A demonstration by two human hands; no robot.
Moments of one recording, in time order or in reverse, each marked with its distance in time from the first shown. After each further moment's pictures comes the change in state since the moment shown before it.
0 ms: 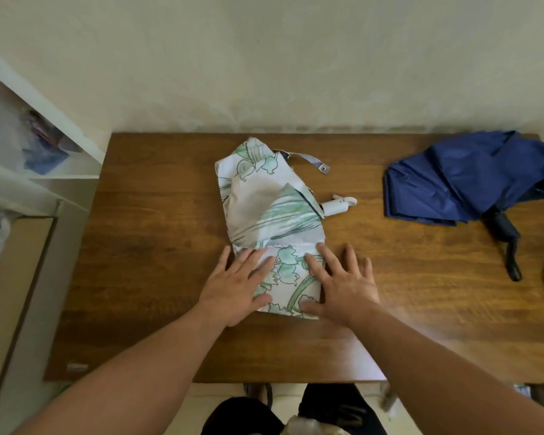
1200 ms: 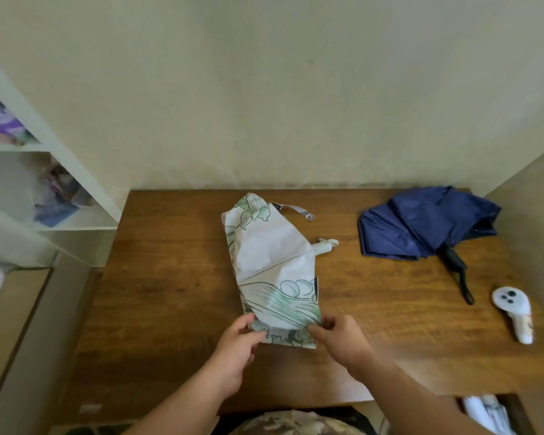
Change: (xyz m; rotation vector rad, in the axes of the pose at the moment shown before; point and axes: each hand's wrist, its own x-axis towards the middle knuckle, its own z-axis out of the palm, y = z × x) left_hand -0.084 0.045 -0.035 -1.878 0.042 -0.611; right_hand -0.089 -0.033 -0.031 1.343 0.108 0.239
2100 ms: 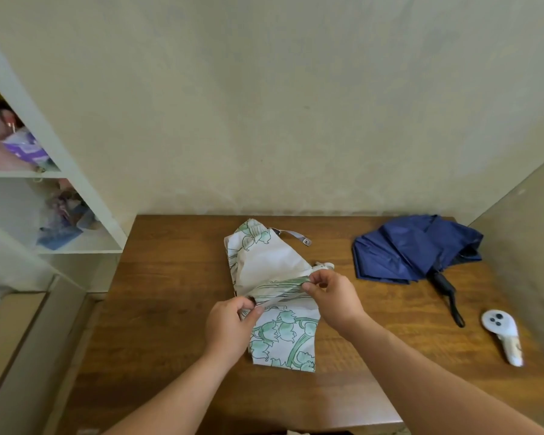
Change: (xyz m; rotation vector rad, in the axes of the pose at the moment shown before) left_hand 0.005 0.061 -0.015 0.671 0.340 0.744; right_hand 0.003 -0.114 -0.021 -0.149 0.255 -0.327
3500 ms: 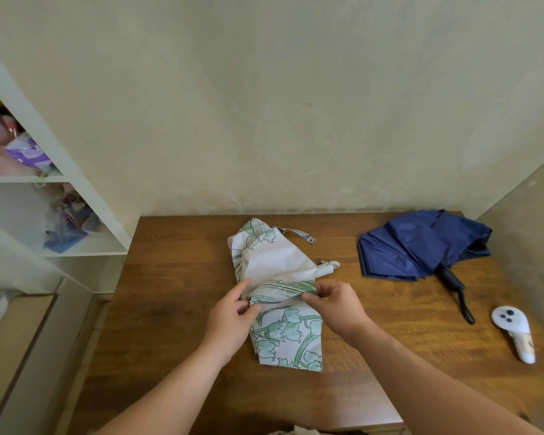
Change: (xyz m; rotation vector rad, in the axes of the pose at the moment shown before) left_hand 0.011 0.004 -0.020 -0.323 -0.208 -0.203; right_hand 0.006 0.029 0.014 0.121 -0.122 0.054
